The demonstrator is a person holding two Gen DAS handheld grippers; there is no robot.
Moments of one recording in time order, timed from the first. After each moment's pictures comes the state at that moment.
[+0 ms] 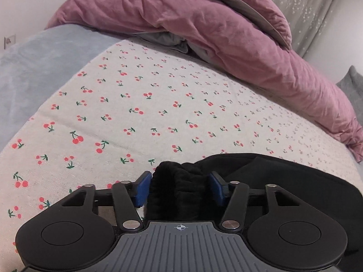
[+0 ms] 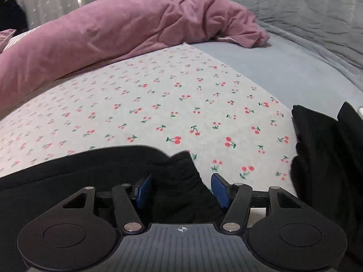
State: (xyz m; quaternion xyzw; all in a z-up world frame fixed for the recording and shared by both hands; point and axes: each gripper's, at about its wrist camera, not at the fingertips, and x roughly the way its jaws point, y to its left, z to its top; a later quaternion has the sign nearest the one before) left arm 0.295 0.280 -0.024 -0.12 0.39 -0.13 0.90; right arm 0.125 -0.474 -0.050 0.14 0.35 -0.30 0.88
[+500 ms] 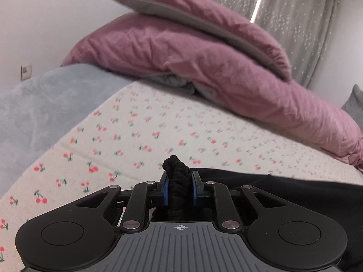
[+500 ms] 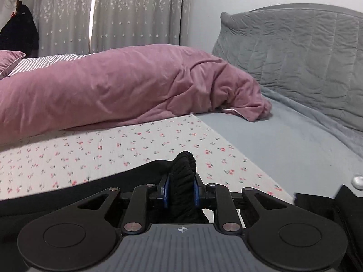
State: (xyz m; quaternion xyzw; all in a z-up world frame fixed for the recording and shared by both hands) left arm 0.277 0.285 -0.009 -0.12 0.30 -0.08 0.94; right arm 0.167 -0.471 -0.002 0.06 0.25 -0.31 0.92
